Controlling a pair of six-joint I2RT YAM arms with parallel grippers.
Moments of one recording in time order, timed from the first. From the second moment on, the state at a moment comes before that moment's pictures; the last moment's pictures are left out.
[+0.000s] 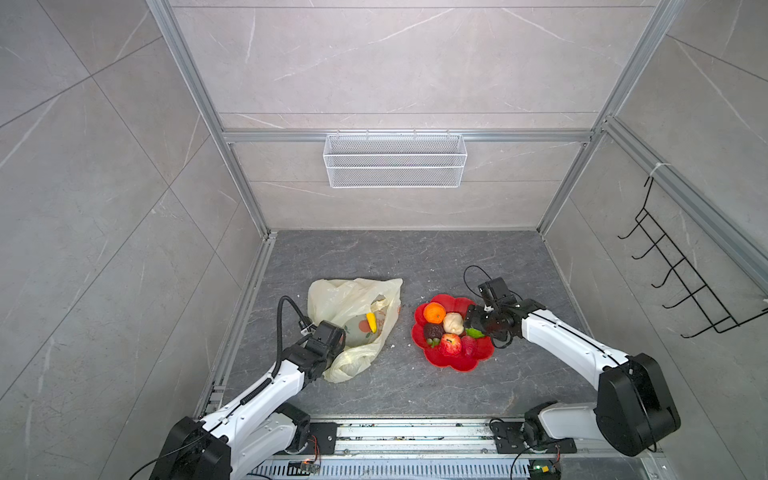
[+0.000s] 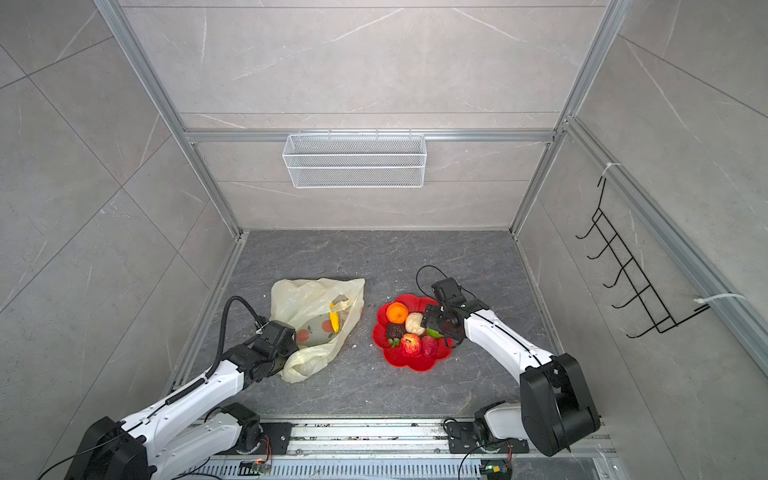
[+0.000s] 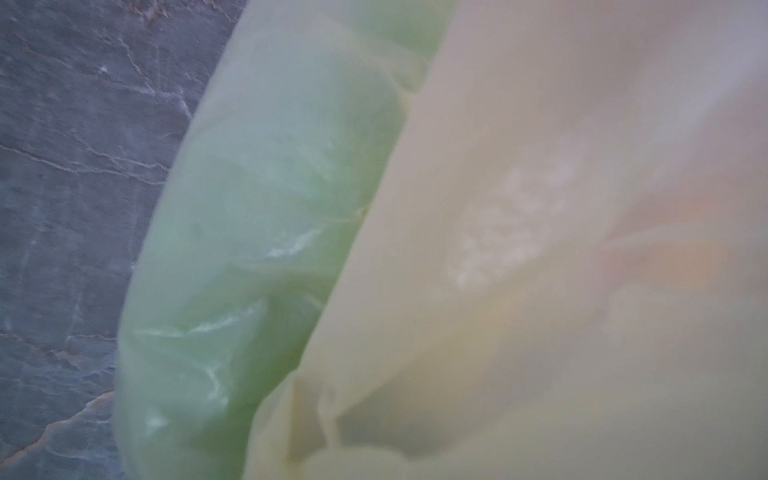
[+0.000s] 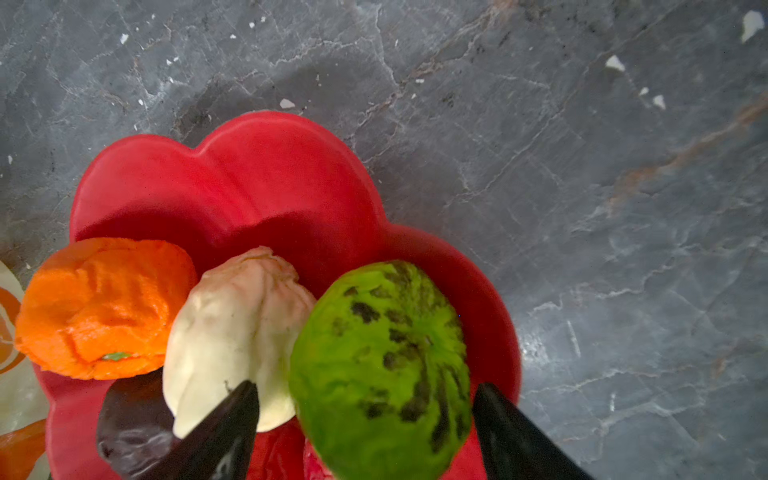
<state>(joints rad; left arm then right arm) -0.50 0.98 0.45 -0.57 -0.26 -0.98 0.36 1.36 0.84 -0.62 0.04 0.66</state>
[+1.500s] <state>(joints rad) -0.50 0.90 0.51 -0.58 -0.25 -0.86 1.00 2.14 1.72 -0.55 0.06 0.56</state>
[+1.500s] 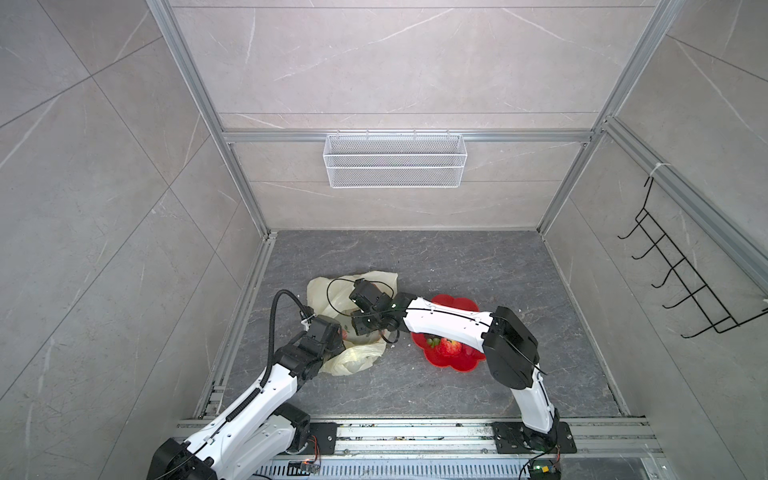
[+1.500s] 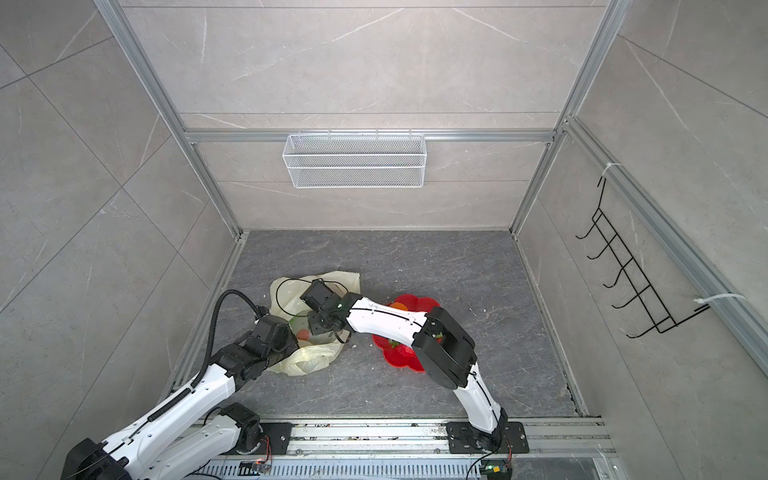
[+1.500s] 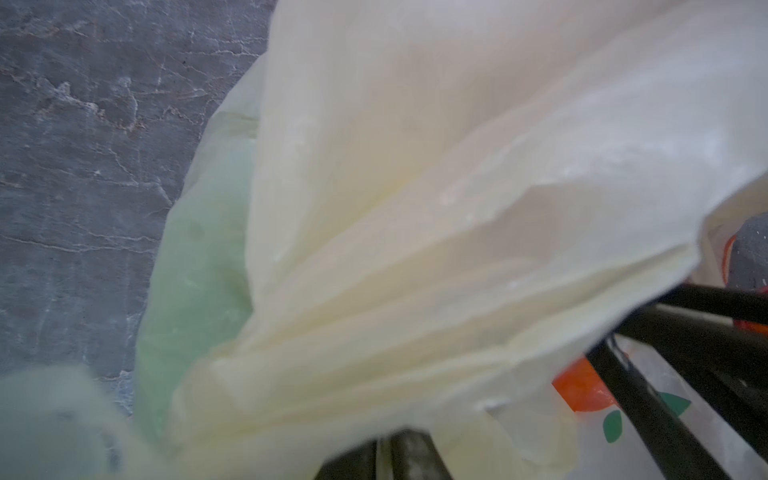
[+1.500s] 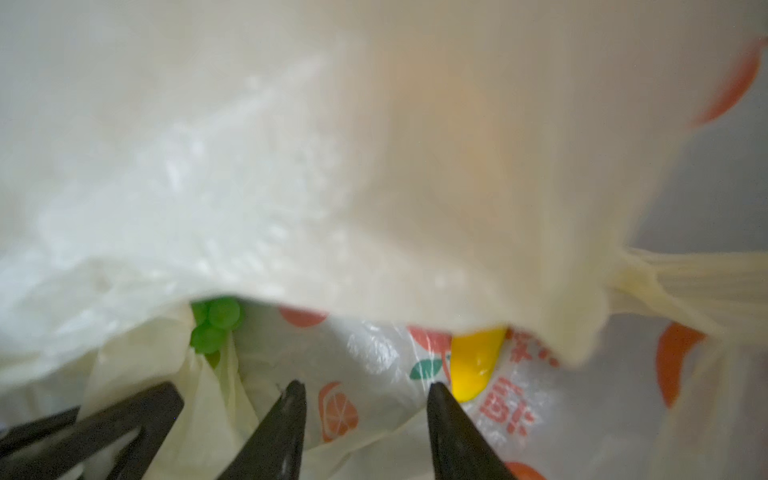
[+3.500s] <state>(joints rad) -0.49 1.04 0.45 -0.50 -0.20 -0.87 0.98 2.20 1.91 -0.81 0.19 0.52</state>
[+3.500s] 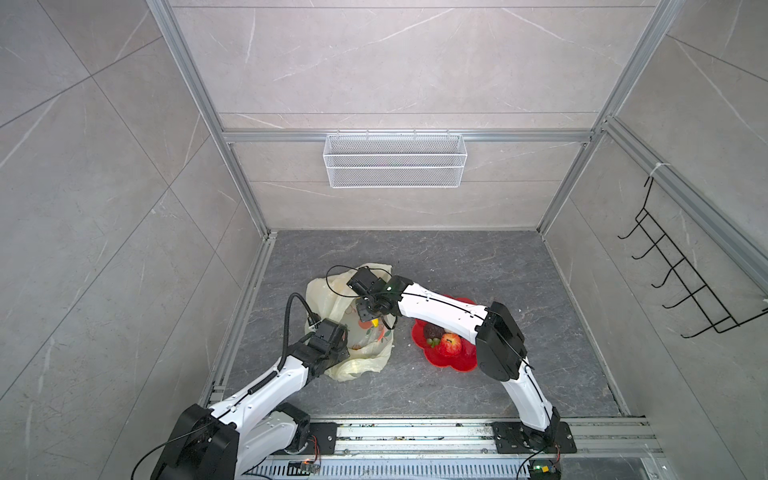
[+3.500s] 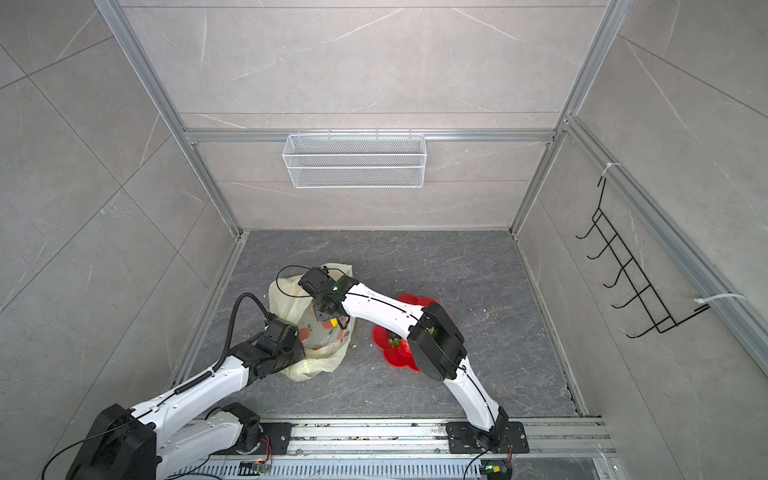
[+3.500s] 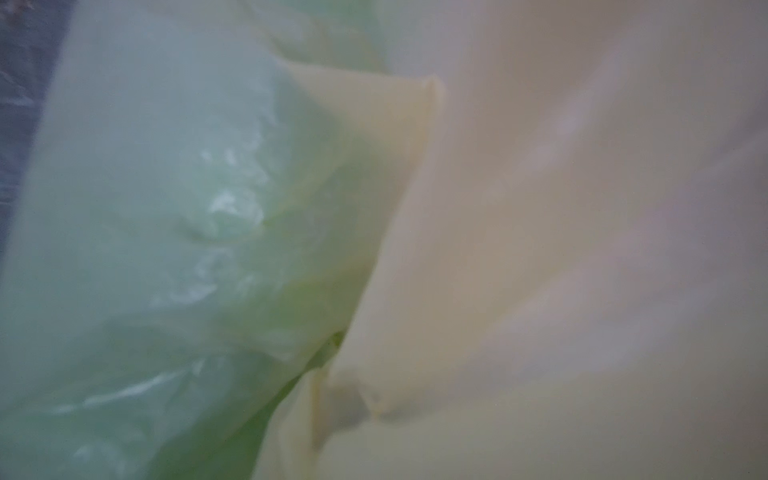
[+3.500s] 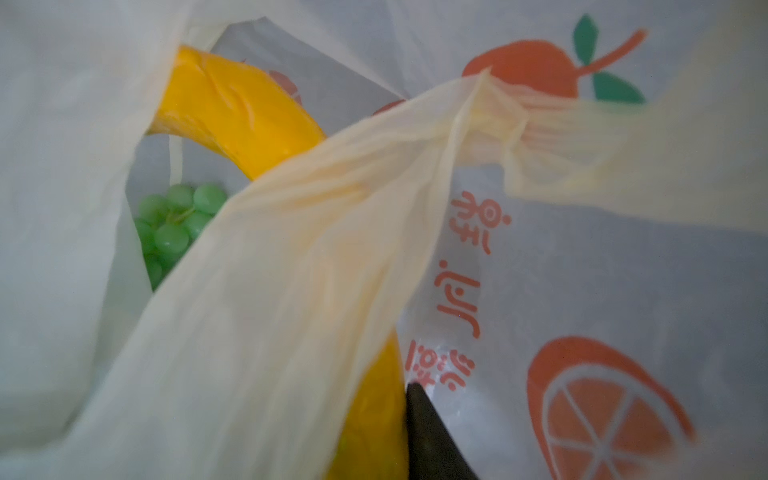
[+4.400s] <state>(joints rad) -0.41 1.04 0.49 -0.58 -0.28 -0.90 1.03 1.77 1.34 -0.65 0.17 0.56</state>
